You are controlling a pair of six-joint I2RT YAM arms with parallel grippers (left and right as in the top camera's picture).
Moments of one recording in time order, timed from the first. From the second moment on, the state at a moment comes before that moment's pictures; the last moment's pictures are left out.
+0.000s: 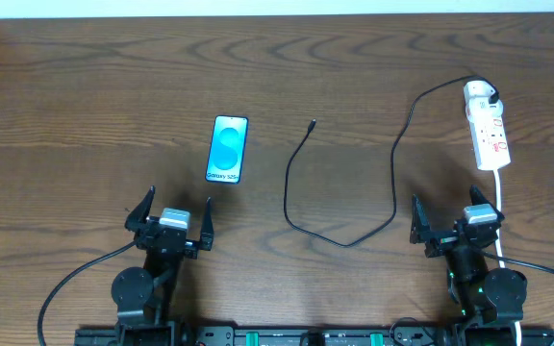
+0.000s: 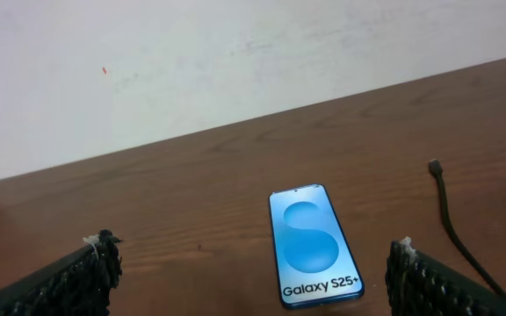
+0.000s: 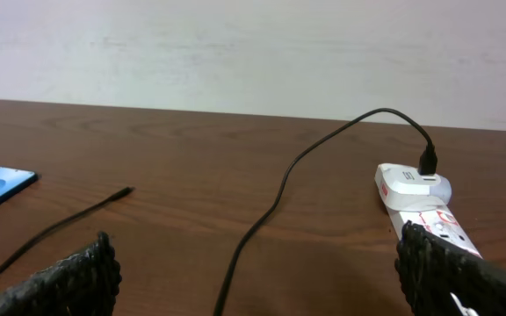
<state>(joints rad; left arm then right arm) 0.05 0.01 0.03 -0.11 0.22 0.21 0.03 0.01 0.01 -0.06 -0.14 -0.01</state>
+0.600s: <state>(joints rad) 0.05 0.30 0.27 -0.14 0.21 0.14 0.03 0.01 0.01 -0.06 -0.13 -0.01</state>
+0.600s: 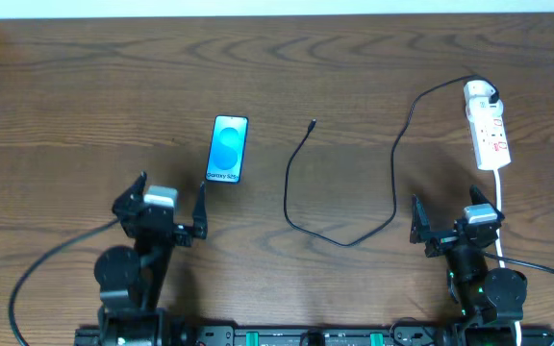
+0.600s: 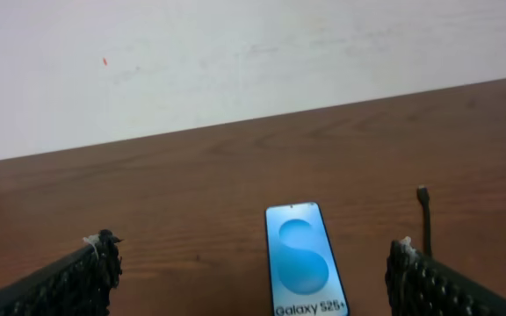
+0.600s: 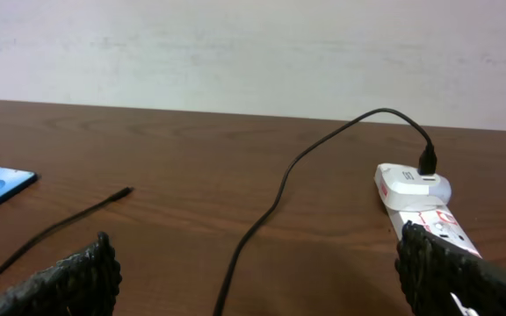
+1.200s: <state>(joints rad) 0.05 0.90 0.75 -0.42 0.28 0.11 0.03 0.01 0.01 -0.06 -0.13 -0.01</state>
